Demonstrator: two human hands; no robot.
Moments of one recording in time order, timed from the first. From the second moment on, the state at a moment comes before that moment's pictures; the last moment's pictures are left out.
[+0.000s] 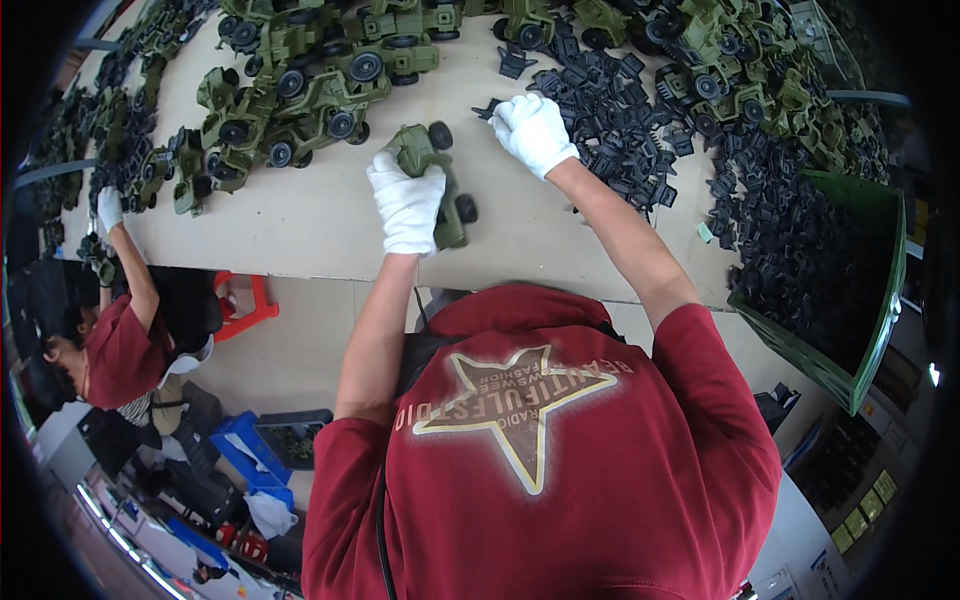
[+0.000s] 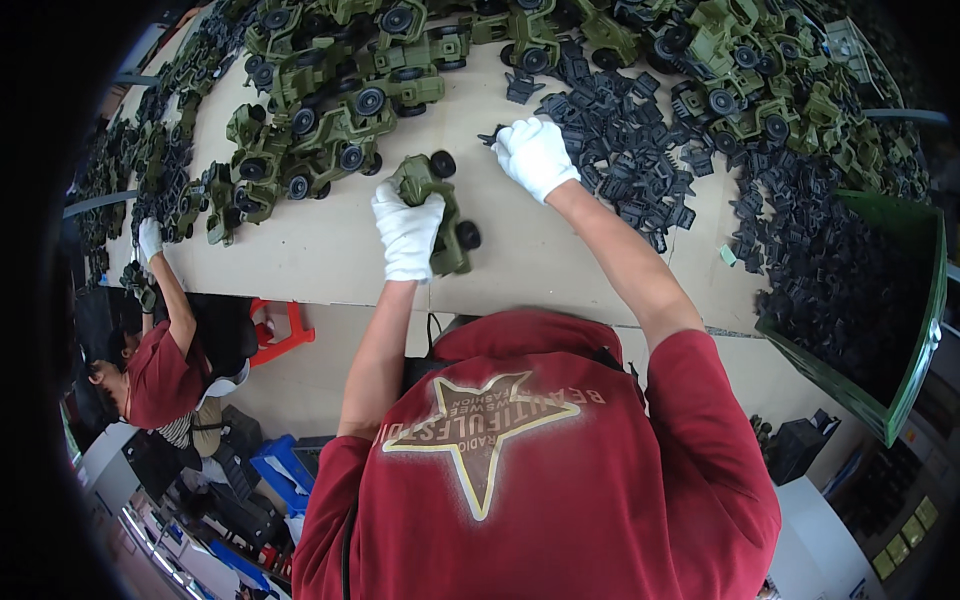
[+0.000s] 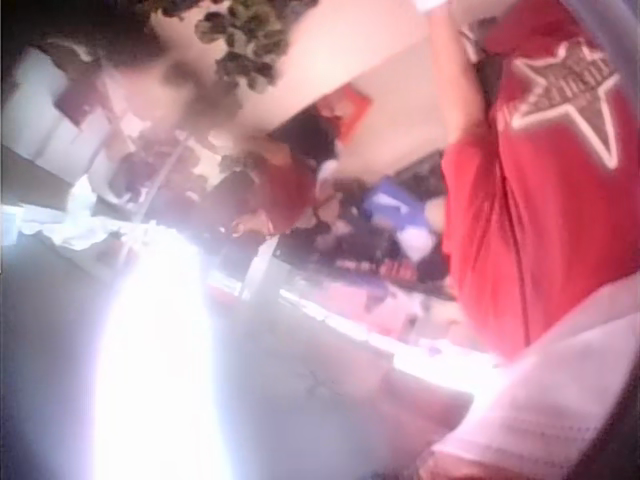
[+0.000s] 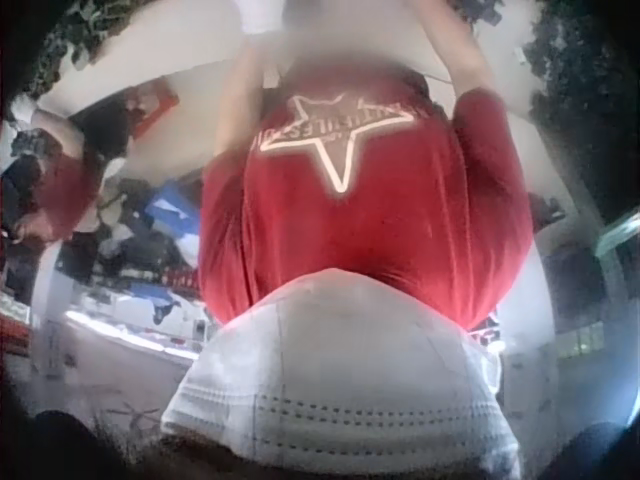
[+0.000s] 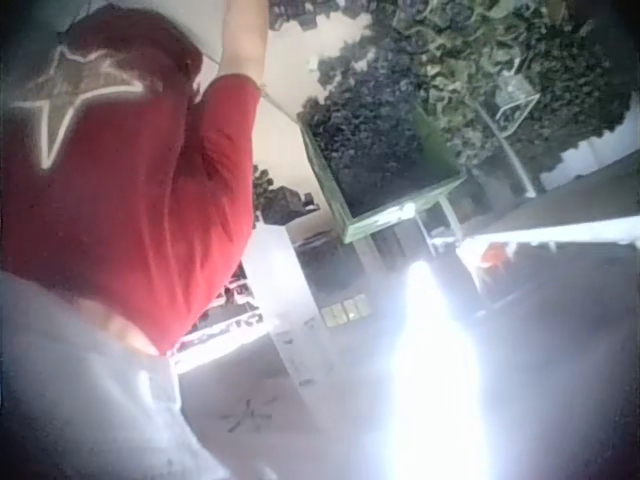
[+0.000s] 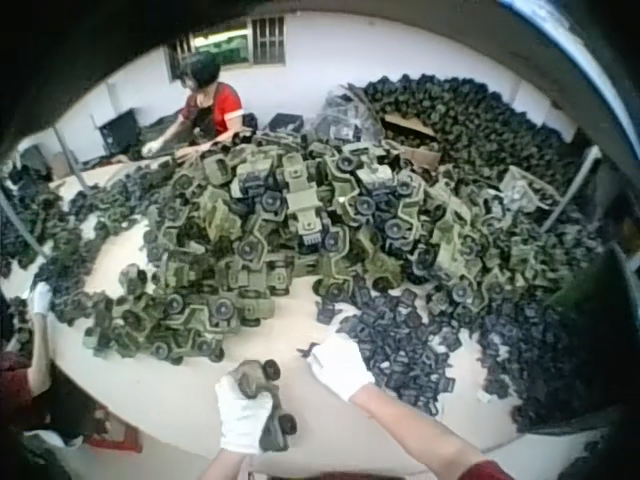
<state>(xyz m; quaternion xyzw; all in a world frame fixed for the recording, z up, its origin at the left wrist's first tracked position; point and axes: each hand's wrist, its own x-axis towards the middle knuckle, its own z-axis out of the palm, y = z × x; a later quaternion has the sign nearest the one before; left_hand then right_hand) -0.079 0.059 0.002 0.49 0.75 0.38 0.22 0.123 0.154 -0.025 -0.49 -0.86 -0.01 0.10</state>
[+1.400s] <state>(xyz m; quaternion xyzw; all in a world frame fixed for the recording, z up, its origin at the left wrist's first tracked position) -0.079 0.022 0.125 0.35 0.51 0.23 0.75 0.152 0.073 0.047 -0.27 -0.34 0.84 0.33</state>
